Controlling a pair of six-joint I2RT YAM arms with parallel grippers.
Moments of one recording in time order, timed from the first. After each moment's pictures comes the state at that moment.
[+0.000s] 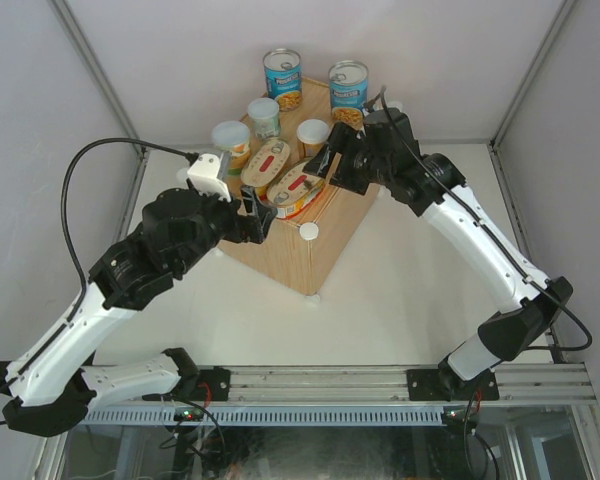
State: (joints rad) left arm -0.86 1.00 1.40 -0.66 -0.33 -0.35; right arm 0.61 1.55 1.79 -0.76 -0.09 0.82
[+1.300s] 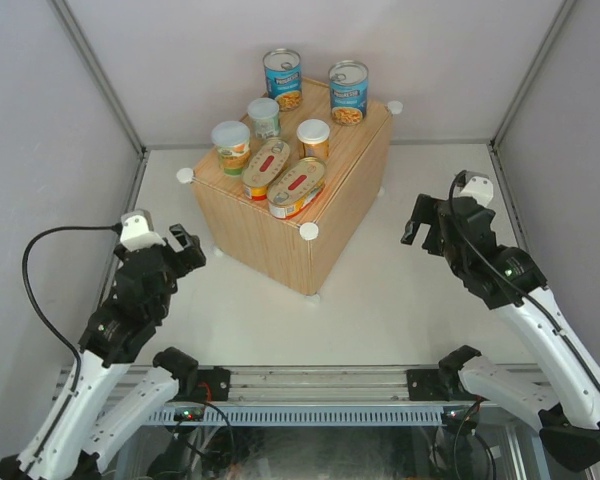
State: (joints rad) left arm -0.53 0.56 0.87 -0.64 -0.59 -0.43; right arm 0.50 0.90 1.16 -0.86 0.44 0.52
